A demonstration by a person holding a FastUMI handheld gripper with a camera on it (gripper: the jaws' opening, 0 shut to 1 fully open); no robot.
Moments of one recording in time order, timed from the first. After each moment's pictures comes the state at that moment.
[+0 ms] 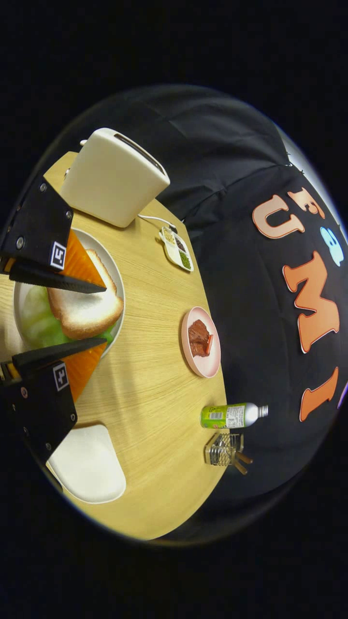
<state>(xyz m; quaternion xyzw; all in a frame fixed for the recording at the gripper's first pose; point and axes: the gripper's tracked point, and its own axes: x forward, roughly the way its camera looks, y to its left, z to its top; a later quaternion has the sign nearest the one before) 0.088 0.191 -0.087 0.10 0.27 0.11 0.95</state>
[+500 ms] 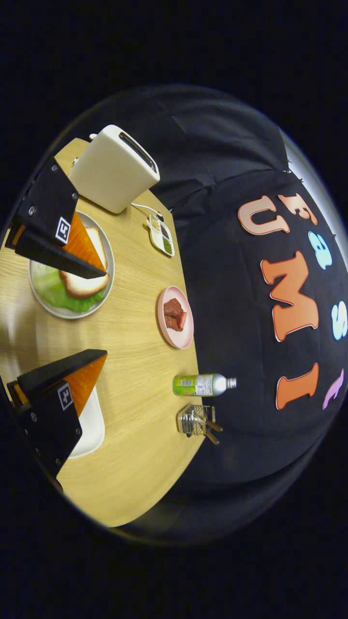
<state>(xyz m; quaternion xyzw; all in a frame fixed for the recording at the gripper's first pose) 0.060 0.114 -0.039 0.06 0.19 0.06 0.98</state>
